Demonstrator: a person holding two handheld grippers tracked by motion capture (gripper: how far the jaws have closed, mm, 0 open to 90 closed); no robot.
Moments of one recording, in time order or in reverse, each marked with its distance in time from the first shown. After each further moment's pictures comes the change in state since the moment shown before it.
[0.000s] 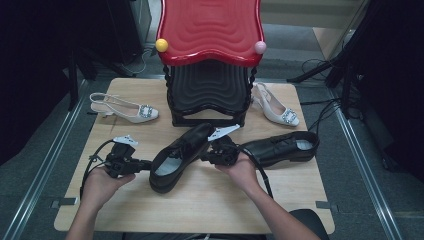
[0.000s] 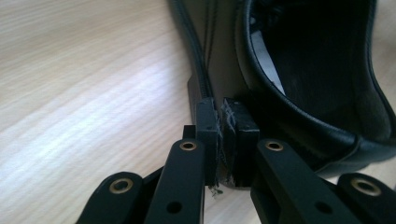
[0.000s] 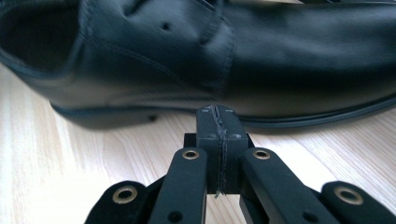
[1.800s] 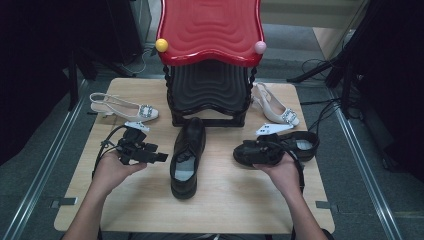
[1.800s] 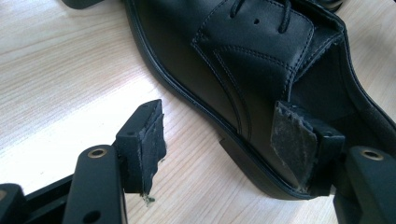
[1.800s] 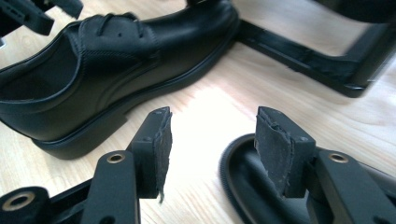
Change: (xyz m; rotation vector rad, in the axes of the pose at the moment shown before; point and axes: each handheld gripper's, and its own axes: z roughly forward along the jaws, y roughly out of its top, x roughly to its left) left arm 0.001 0.047 0.006 -0.025 -0.055 0.026; right arm -0.034 -0.039 -0.113 -0.132 -0.184 0.087
